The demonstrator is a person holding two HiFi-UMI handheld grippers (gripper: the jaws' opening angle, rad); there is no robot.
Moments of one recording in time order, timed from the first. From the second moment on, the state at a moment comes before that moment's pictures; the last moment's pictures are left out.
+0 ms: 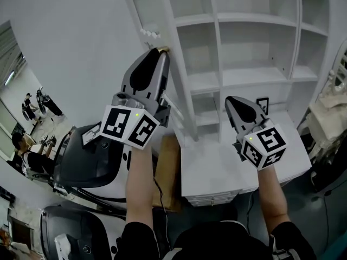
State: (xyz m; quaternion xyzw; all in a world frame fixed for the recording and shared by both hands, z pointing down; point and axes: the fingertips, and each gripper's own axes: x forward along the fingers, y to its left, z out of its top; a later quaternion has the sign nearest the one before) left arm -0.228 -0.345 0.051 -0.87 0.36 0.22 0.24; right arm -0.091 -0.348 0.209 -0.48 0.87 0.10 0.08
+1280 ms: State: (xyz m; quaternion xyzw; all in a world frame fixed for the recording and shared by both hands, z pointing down) left arm -0.359 -0.301 0.080 -0.82 0.48 0.20 0.25; right arm -0.195 -0.285 0.231 -0.44 0.89 0.09 0.06
